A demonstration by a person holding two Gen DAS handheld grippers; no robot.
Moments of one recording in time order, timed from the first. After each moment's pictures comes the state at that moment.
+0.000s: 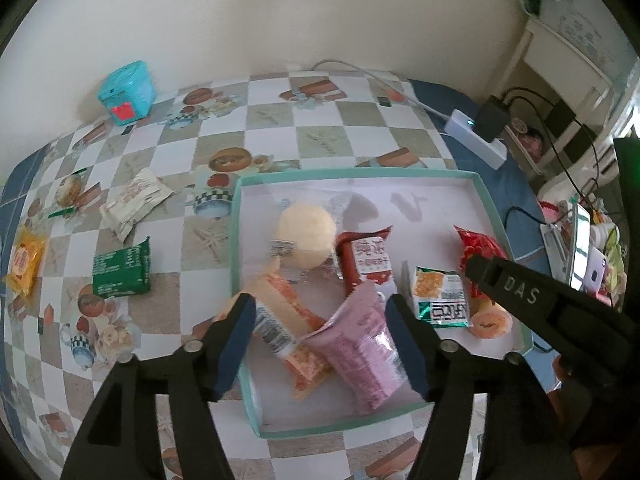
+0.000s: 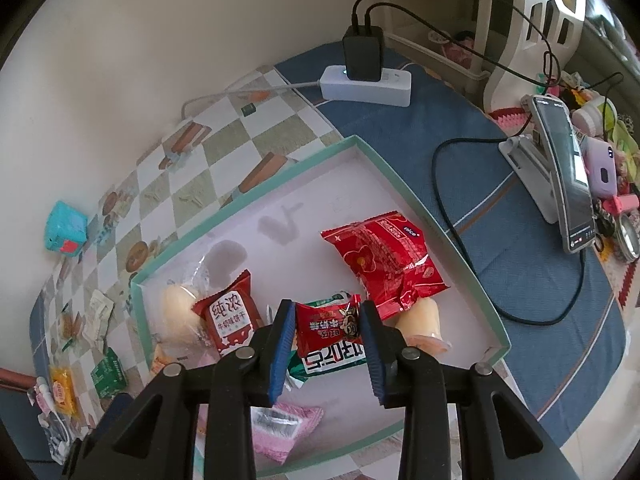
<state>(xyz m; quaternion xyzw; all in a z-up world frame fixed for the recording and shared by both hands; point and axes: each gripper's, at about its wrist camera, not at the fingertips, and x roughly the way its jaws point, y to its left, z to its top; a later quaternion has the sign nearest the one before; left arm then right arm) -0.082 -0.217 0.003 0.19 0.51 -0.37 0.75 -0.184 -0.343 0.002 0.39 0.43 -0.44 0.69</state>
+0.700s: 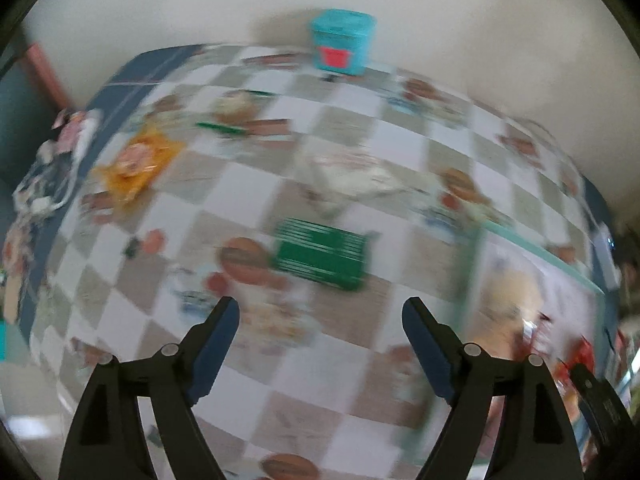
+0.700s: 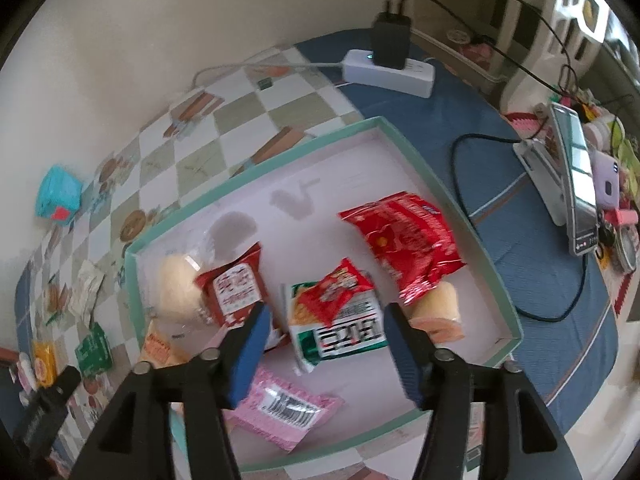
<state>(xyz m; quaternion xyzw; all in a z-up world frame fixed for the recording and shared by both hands) 0.041 -0.100 -0.011 0.09 0.56 -0.13 0.81 -0.158 -0.322 -0.005 0.35 0.47 -0.42 0.69</state>
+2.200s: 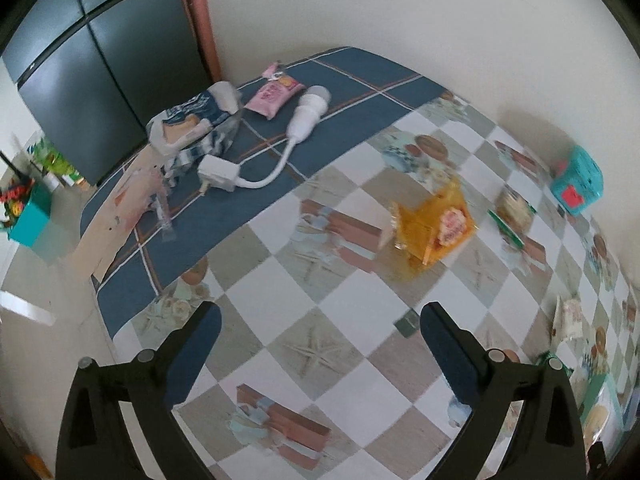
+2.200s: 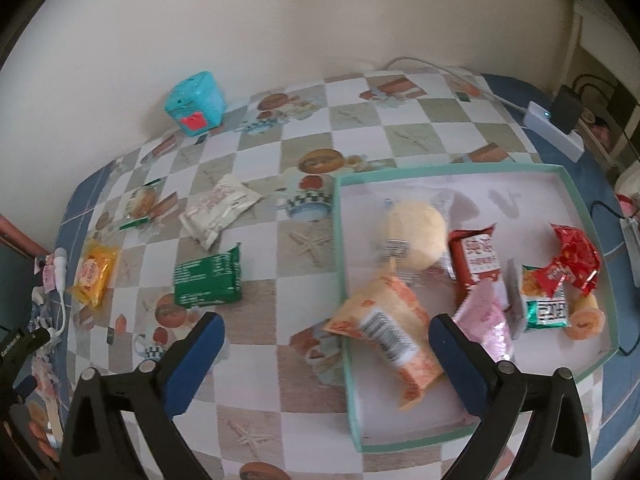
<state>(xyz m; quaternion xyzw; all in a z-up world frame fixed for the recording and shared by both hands) 0.134 0.133 0.008 -0.03 0.53 0.07 0.85 -0.048 -0.191 0.003 0.26 0.47 -0.28 0.79</state>
